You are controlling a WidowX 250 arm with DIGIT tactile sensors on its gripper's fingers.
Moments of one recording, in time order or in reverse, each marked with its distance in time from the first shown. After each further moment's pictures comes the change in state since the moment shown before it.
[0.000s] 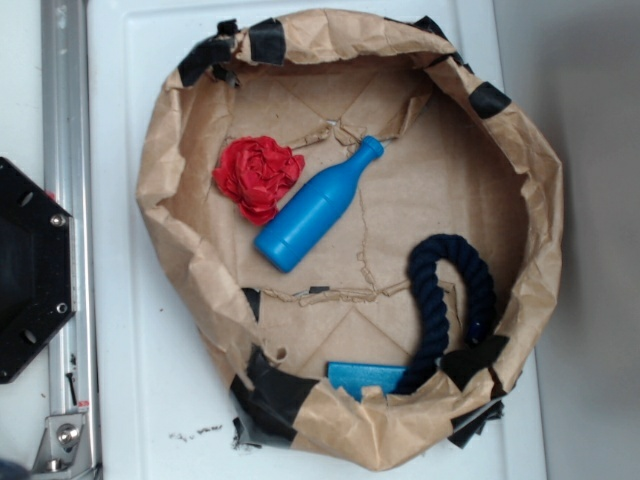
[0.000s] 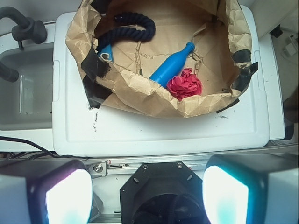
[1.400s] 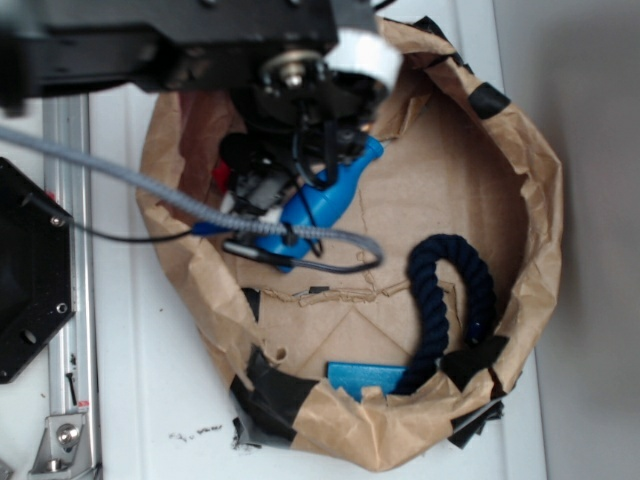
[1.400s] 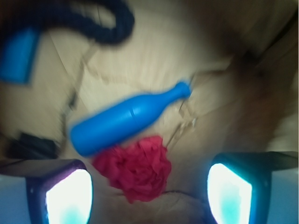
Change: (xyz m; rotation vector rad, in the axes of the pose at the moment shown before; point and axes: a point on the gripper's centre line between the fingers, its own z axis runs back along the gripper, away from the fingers) arm 0.090 0.084 -0.168 0.052 0.157 -0.397
